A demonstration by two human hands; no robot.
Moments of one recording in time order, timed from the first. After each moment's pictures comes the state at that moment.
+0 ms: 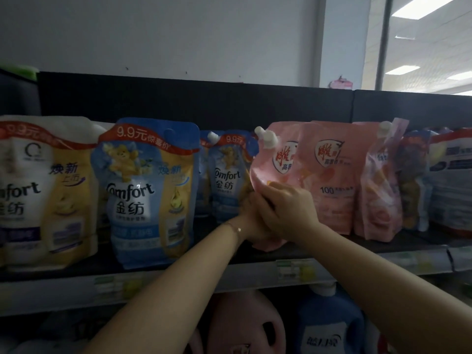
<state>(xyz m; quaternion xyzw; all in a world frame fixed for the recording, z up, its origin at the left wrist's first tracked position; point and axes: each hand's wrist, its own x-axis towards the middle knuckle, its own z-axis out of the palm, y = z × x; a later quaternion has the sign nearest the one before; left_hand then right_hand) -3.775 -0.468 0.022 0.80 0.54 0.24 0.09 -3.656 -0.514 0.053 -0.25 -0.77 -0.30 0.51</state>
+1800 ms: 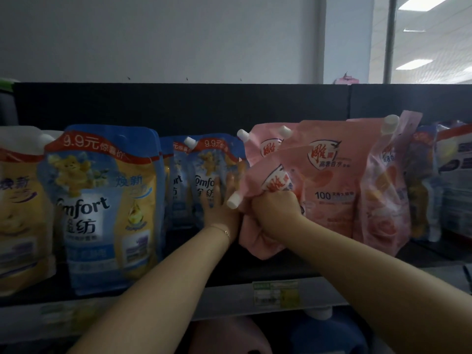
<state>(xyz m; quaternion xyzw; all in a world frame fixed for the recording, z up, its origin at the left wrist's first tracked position) -3.777 -0.430 0.034 0.66 0.70 0.11 -0.25 -3.645 -0.474 0.070 -0.50 -0.79 -0.33 0.12</state>
